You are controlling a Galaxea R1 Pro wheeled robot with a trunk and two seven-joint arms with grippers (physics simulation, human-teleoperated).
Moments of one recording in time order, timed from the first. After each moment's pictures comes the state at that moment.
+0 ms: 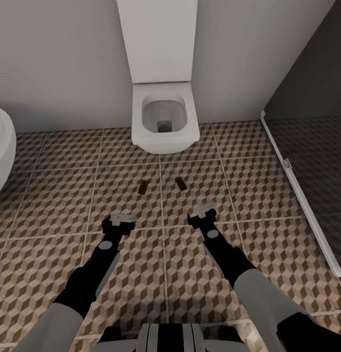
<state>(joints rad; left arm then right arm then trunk) -0.61 0.02 -0.25 -1.09 0.03 0.27 0.27 -0.84 0.08 0.34 -0.68 0.13 0.10 -0.17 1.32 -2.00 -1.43</state>
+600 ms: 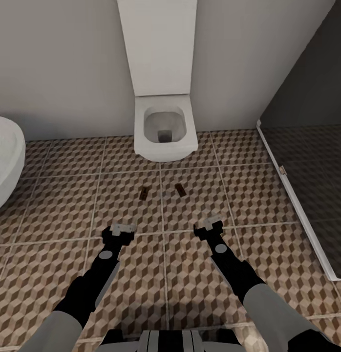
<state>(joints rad) -0.58 0.02 -0.25 -1.02 0.03 0.23 0.26 -0.76 0.03 0.34 -0.67 0.13 0.01 -0.17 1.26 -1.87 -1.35</state>
